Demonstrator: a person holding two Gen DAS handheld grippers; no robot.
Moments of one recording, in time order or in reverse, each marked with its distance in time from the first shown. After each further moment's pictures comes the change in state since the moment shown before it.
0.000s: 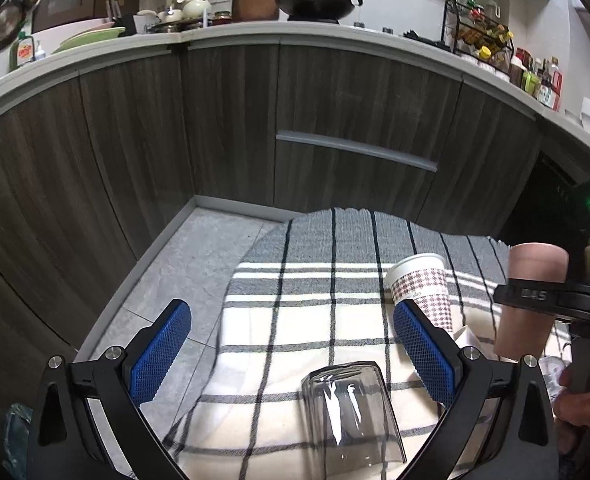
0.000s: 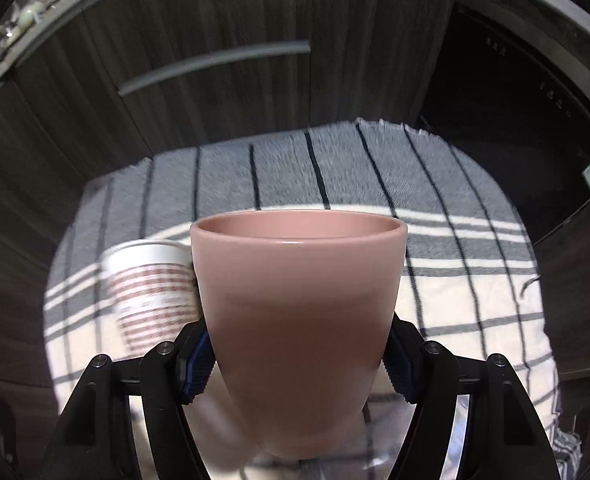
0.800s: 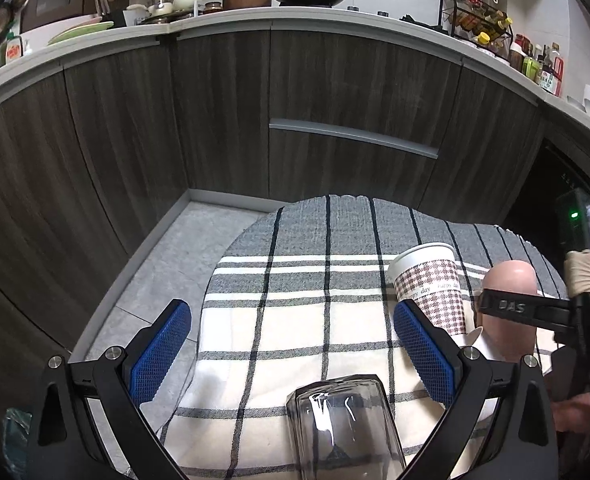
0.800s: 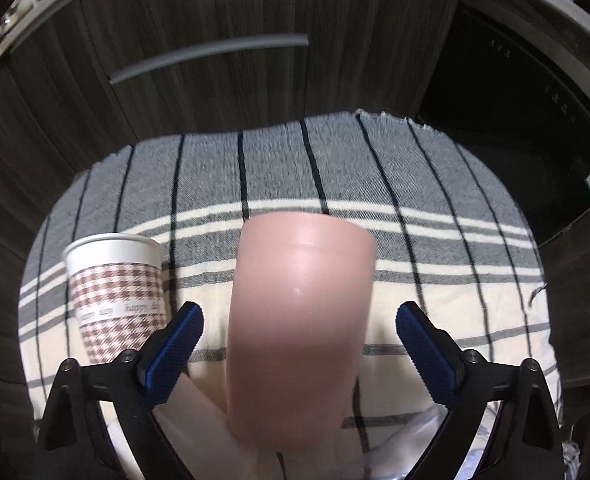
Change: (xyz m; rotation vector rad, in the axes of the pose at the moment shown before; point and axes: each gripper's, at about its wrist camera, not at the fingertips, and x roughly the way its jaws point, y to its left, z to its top) left arm 0.046 -0.015 -0.011 0.027 0.032 -0.005; right arm 0.043 0.000 -0.001 -0.014 0.032 -0.053
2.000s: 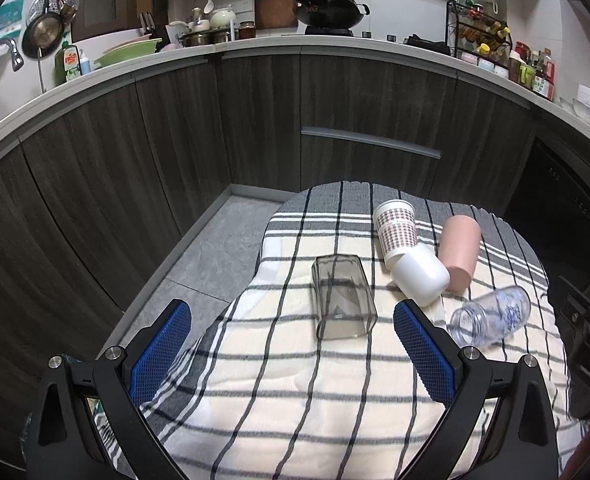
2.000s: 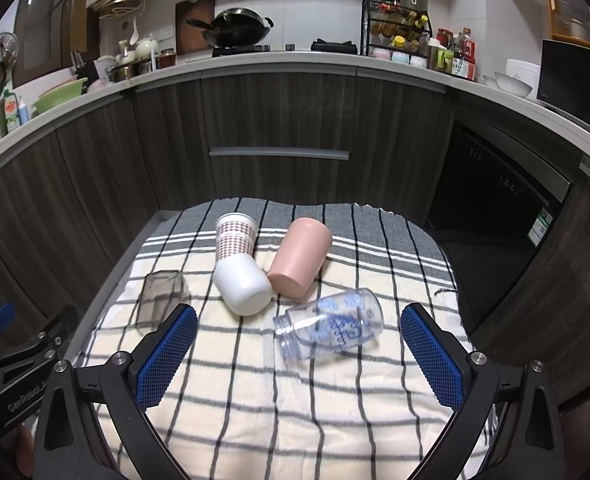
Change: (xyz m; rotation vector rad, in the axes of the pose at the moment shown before) left arm -0.178 -0.010 -0.064 -0.027 -0.014 0.122; right arm -0.230 -0.069 -0.159 -0.193 -0.421 0.160
